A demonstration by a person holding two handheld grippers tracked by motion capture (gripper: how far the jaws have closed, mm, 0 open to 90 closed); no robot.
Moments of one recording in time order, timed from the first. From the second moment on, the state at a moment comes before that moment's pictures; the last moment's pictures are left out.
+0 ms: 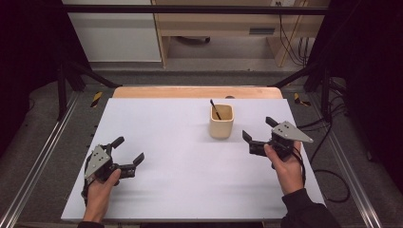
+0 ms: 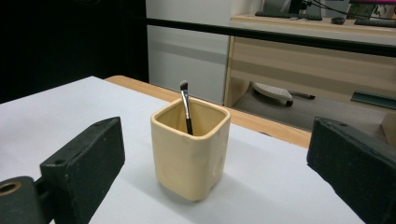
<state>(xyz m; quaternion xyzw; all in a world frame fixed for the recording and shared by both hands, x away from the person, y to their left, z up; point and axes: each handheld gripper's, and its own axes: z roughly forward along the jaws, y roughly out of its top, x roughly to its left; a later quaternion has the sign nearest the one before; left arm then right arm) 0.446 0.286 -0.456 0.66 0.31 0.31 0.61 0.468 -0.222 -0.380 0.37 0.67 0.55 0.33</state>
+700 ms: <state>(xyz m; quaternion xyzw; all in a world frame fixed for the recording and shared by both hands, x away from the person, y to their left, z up) 0.443 0.287 -0.454 0.66 0.30 0.32 0.61 0.438 -0.258 -0.390 0.38 0.67 0.54 0.36</state>
